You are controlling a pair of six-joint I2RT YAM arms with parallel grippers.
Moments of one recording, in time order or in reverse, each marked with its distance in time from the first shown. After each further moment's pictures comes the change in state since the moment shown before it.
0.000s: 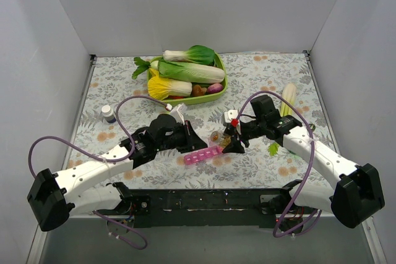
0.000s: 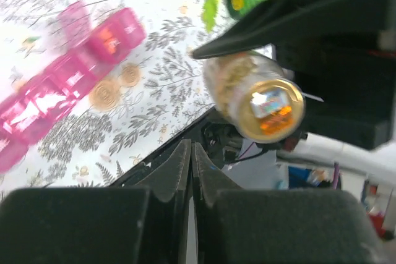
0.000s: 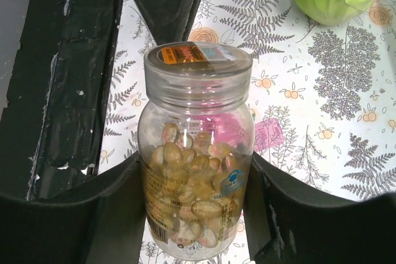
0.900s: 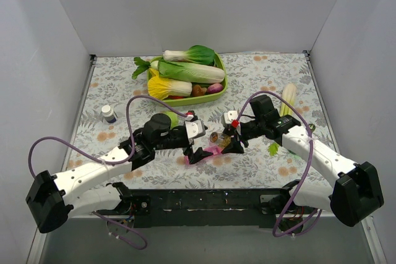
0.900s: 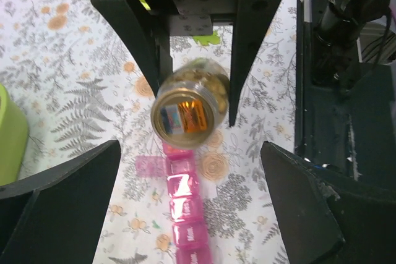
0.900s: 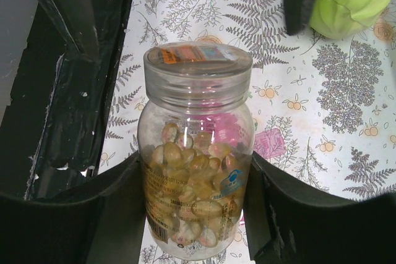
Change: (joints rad) left arm 0.005 -0.046 -0.041 0.180 0.248 1.133; right arm 0.000 0.014 0.000 0.011 -0.032 -0.032
